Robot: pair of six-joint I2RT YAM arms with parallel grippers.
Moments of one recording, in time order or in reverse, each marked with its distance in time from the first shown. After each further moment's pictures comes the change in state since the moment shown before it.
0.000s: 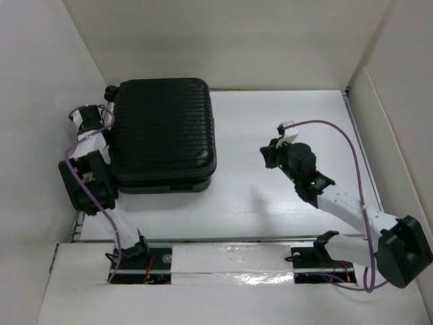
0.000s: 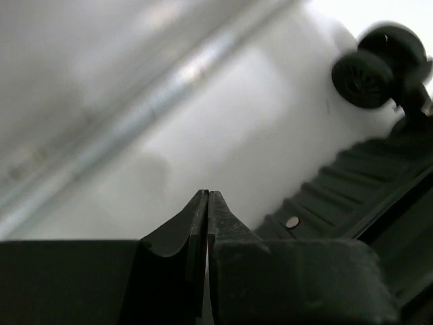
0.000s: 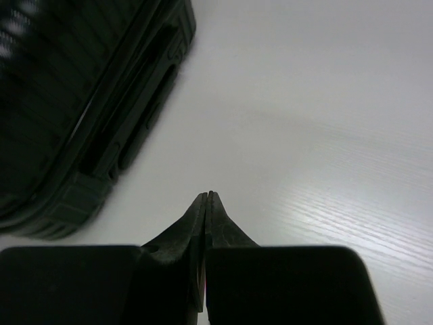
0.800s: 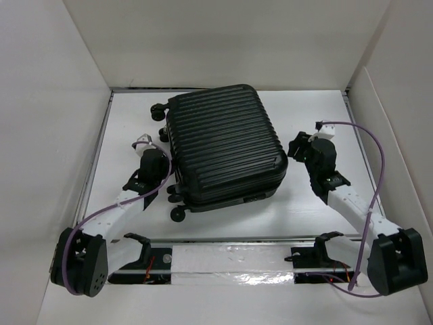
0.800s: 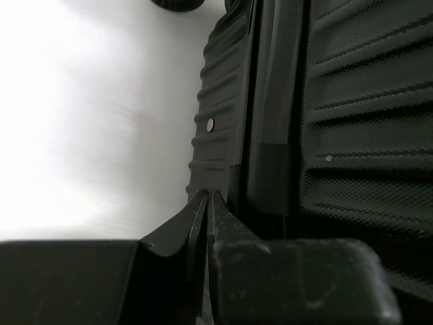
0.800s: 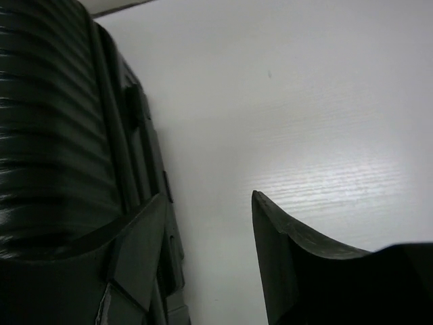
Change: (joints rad) left arm -0.666 -0.767 -0.814 0.301 -0.026 -0.255; right arm -0.291 -0.092 -0.041 -0.081 0.162 0.115
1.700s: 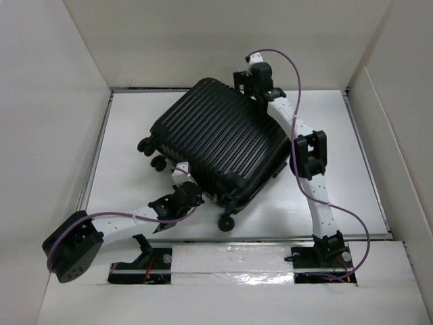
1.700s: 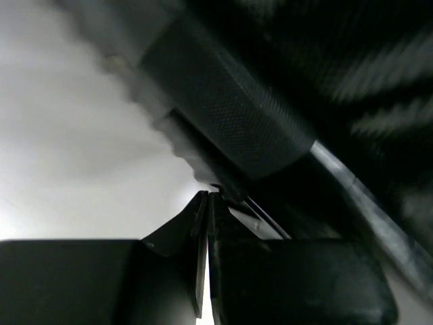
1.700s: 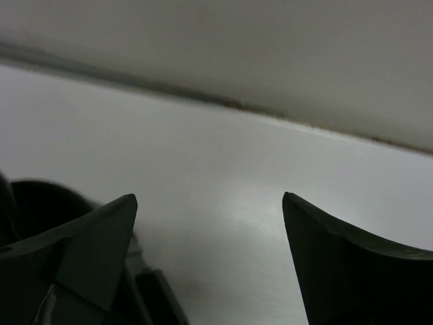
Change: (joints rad) left arm -0.519 0.050 -0.176 0.136 -0.245 -0.040; right arm 0.067 1.390 1.686 -0.470 -0.213 -0.254
